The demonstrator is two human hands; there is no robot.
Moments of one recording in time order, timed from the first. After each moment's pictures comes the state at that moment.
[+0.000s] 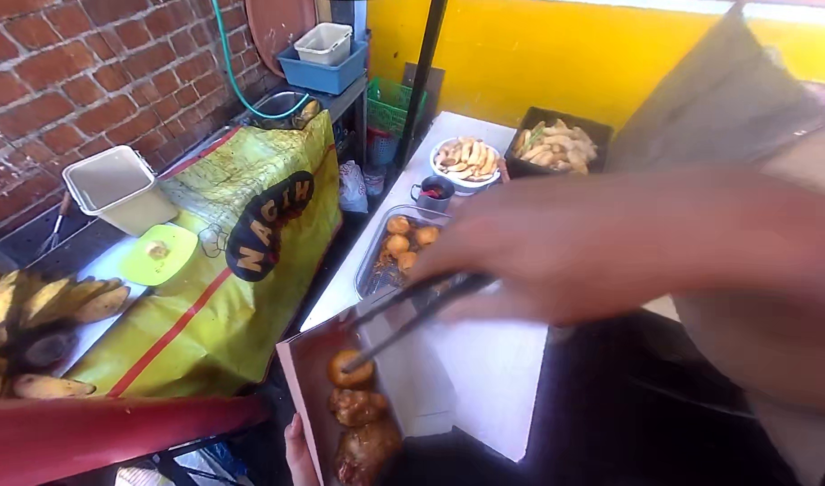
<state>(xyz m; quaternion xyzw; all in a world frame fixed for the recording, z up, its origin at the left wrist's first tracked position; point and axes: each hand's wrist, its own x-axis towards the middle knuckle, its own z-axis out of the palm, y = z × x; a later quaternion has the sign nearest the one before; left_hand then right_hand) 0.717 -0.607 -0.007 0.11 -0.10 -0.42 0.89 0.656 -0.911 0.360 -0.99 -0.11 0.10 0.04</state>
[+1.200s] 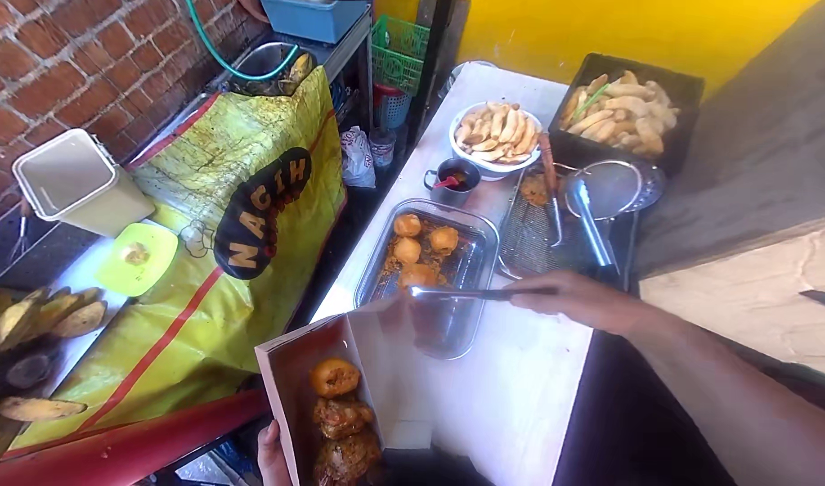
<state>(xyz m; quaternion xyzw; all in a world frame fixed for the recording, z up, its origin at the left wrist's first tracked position) 0.791 -0.652 -0.005 0.16 -0.06 -0.45 0.88 0.582 -1.130 0.091 -0.81 0.27 0.06 0.52</state>
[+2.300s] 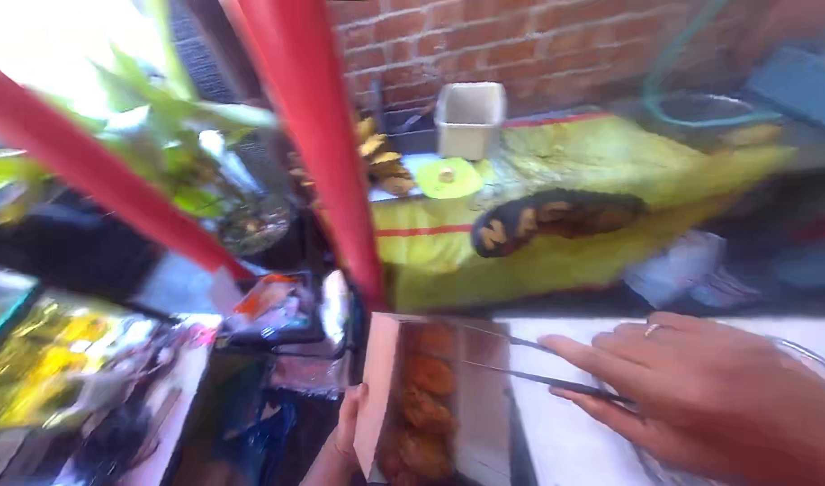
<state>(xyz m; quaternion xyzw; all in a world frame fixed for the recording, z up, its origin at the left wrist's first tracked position) 0.621 -0.462 0.029 0.27 -0.09 -0.10 0.95 0.737 -0.802 0.234 -0.84 -0.50 -0.20 0.05</state>
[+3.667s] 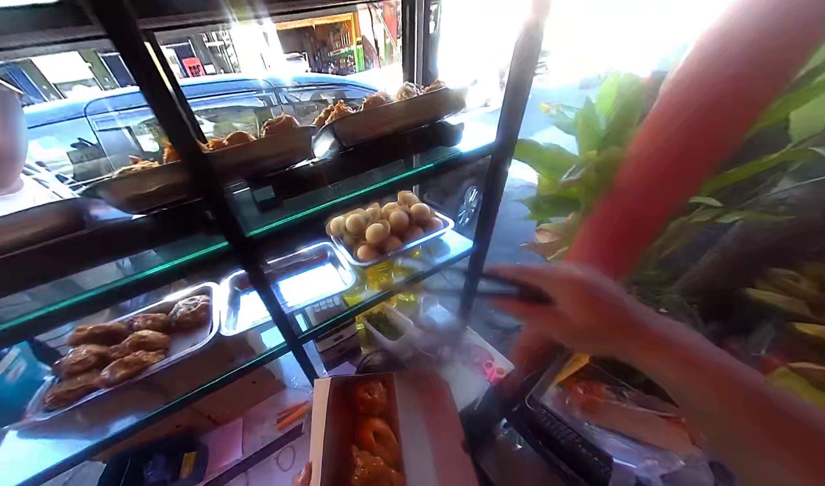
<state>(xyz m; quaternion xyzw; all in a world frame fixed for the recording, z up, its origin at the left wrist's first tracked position) 0.209 -0.069 0.027 0.26 0.03 0.49 0.83 0.635 -0.060 0.289 -0.58 -0.77 -0.07 0.27</state>
